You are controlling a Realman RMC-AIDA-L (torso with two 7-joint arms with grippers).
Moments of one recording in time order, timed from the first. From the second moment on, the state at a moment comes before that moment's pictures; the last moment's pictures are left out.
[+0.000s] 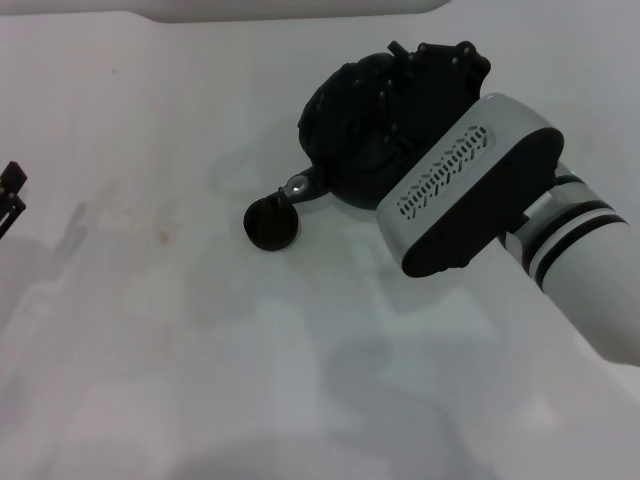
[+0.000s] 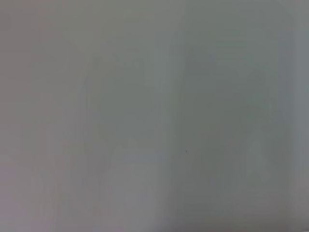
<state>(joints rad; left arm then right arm) -0.08 -2.07 -2.19 -0.31 0.92 -1.39 2.58 0.11 2.02 0.71 1.42 -1.46 -0.46 -1.94</state>
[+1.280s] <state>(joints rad) -0.09 -2.07 -2.19 -0.31 0.92 -1.38 2.58 0.14 2.02 0.67 1.39 -1.47 -0.54 -1.97</state>
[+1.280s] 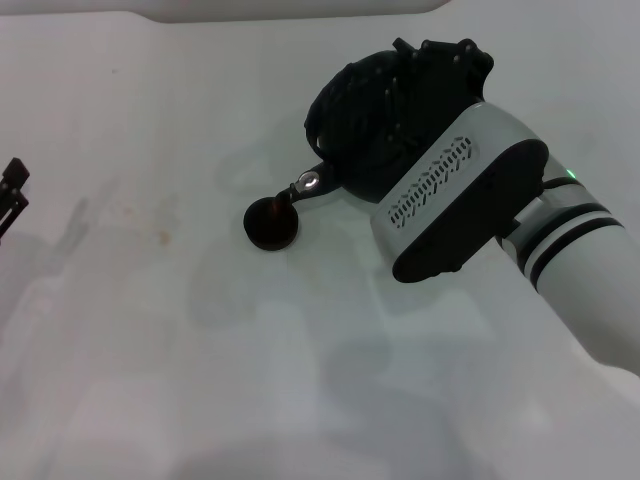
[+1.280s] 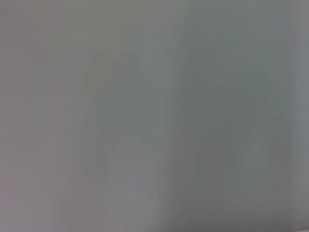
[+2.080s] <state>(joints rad) -0.10 -2.07 -2.19 -0.31 0.93 -1.36 2.58 0.15 2.02 0.67 1.39 -1.47 -0.55 -1.97</state>
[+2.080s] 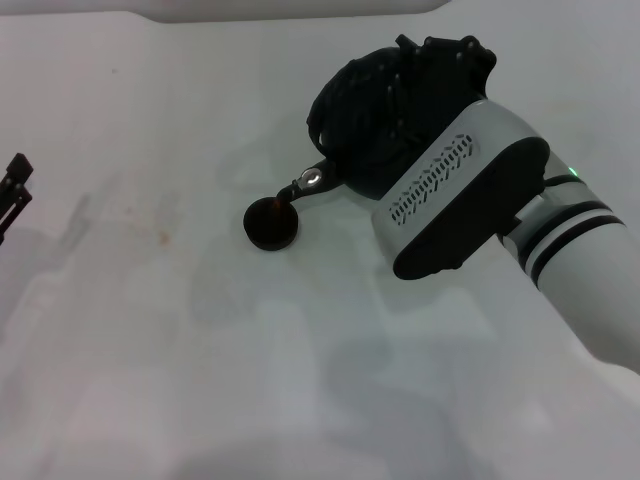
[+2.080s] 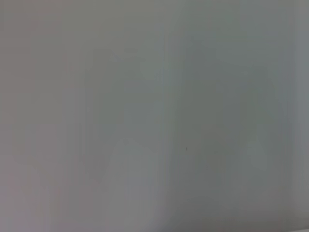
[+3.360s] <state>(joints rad) -0.11 -2.07 -2.19 -0.31 0.92 -1.33 2.58 -0.01 2.01 1.13 1.48 -1.43 0.14 -1.75</state>
